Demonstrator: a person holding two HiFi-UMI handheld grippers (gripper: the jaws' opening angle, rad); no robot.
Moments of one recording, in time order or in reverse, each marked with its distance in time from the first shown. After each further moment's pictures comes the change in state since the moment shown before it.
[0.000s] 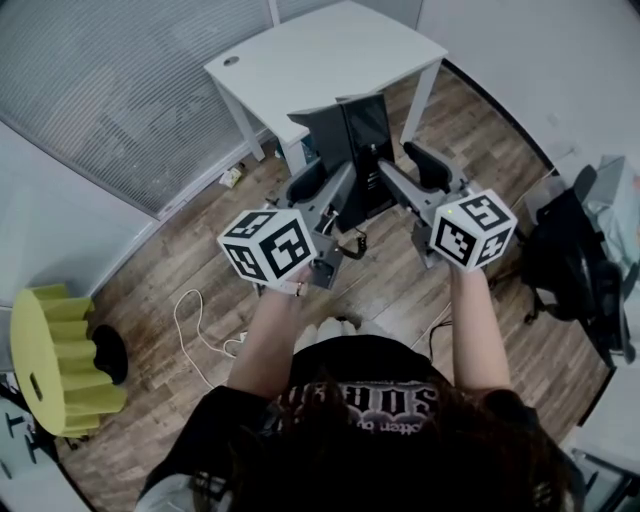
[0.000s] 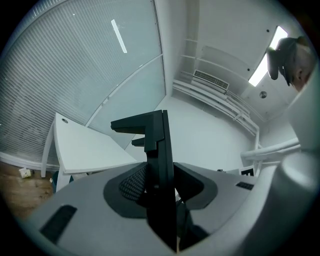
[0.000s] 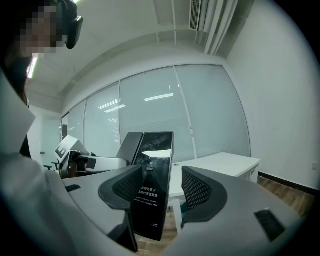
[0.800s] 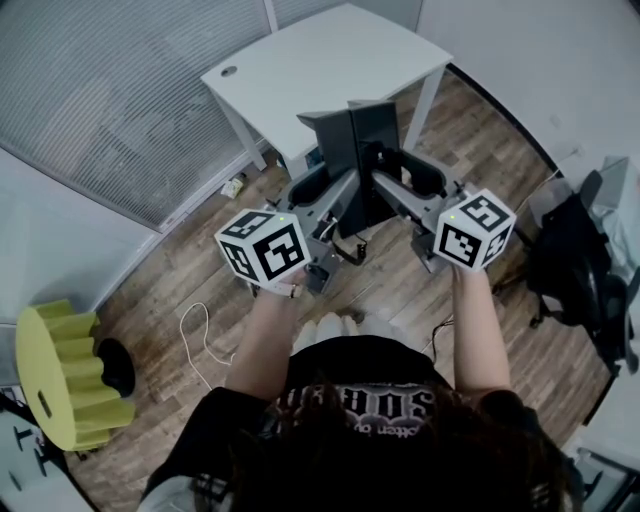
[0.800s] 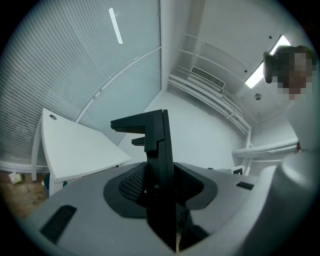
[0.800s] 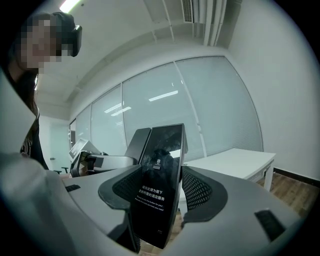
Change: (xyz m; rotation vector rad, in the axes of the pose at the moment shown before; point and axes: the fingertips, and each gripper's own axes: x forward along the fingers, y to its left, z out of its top) left arm 0.028 0.026 0.016 0.003 0.065 -0.107; right arm 0.045 -0.007 -0.002 0.053 0.008 0.121
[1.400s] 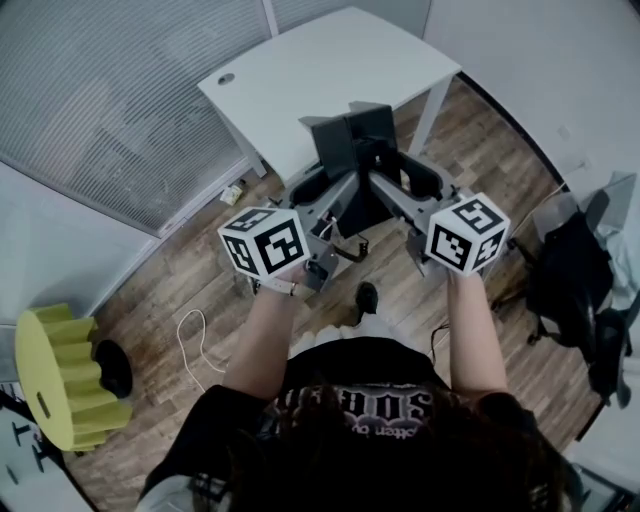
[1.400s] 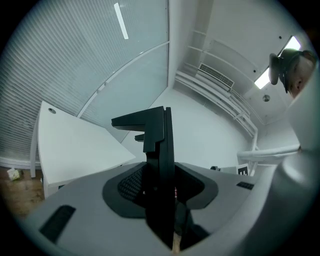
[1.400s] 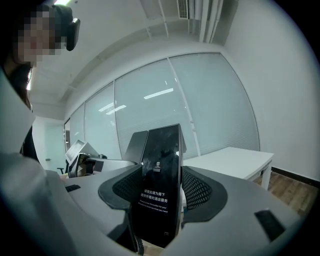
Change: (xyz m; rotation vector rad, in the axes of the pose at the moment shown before) left arm 0.059 0.047 0.004 -0.043 0.028 0.037; right arm 0.033 -0.064 0.005 0.012 0.022 -0.040
